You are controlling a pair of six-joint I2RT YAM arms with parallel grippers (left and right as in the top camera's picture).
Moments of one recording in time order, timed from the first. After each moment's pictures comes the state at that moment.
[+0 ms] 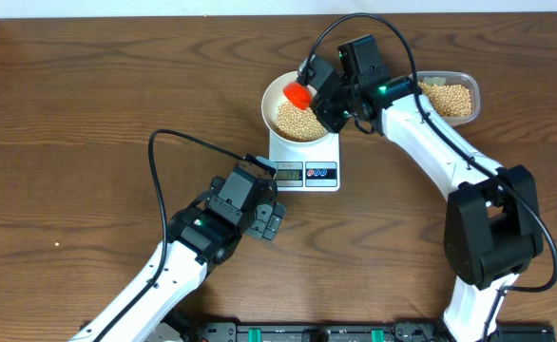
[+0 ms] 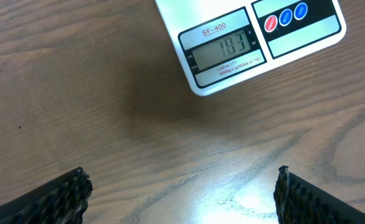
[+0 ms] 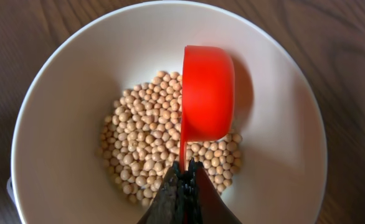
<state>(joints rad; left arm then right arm) -0.59 1.16 0.75 -0.62 -0.14 -0.11 0.41 1.98 1.54 -0.51 -0.32 -0.42</state>
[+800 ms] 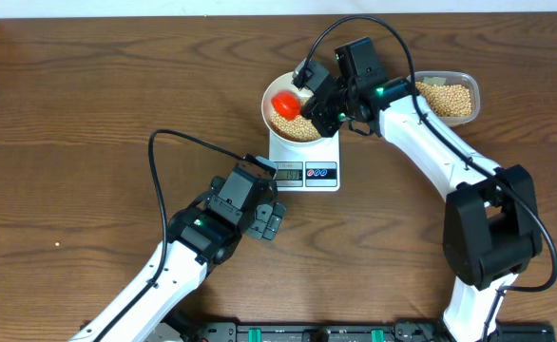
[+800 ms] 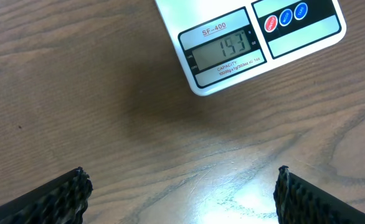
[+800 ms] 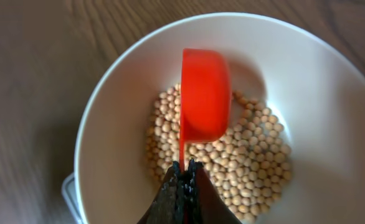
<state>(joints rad) -0.59 1.16 0.75 -0.62 -0.14 -0.11 0.41 1.98 1.53 -0.51 -0.46 -0.34</state>
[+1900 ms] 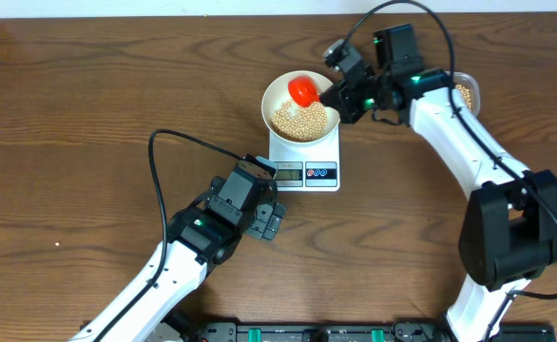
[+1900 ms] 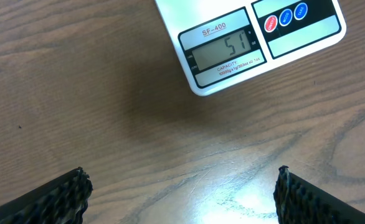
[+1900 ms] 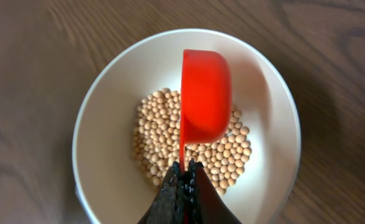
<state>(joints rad) -0.59 1.16 0.75 -0.62 -0.14 -0.11 0.30 1.94 1.53 -0.52 -0.55 -0.27</state>
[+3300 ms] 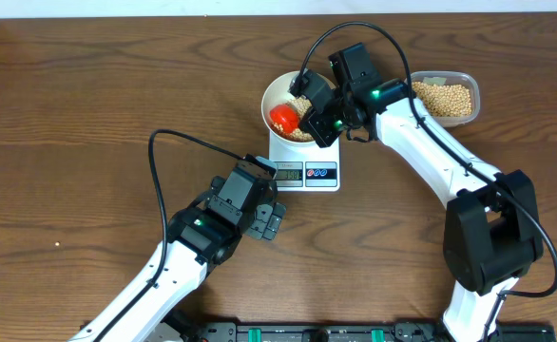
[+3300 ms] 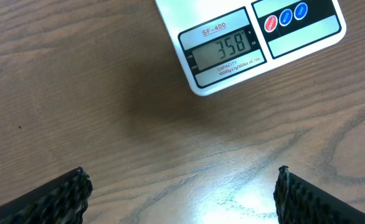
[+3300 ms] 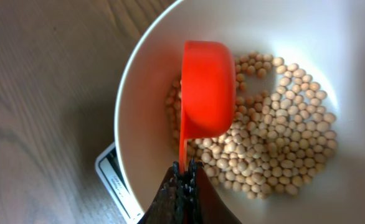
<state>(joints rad) -0.59 1.16 0.75 -0.62 -0.14 -0.11 0.44 1.96 1.54 -0.63 -0.44 -0.30</state>
